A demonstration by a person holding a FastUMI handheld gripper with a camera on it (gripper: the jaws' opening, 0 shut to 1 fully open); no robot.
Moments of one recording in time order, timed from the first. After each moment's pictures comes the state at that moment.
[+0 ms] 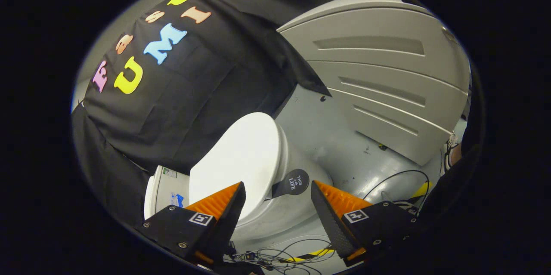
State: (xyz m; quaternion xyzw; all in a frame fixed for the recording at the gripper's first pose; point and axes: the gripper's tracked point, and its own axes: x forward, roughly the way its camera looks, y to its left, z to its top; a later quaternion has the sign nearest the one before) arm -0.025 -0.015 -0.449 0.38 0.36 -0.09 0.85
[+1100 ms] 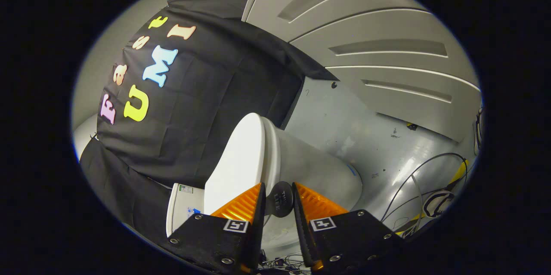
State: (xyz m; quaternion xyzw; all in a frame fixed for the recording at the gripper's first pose) arm 0.008 -0.014 -0.516 0.48 0.32 -0.03 0.82
